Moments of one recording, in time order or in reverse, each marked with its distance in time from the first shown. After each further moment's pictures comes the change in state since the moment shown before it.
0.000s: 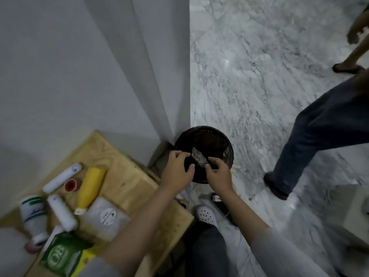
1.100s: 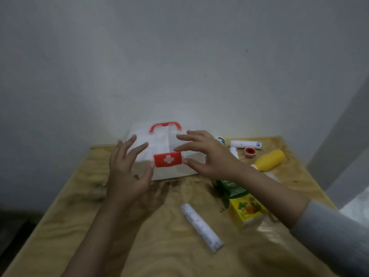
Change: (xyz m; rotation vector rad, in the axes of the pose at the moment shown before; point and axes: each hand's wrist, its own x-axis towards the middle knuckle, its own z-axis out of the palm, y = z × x) left_hand -0.369 -0.277 -0.162 0.193 1.334 -0.128; right_hand -0.247 -0.139 0.282 -0.348 -0.857 -1.774
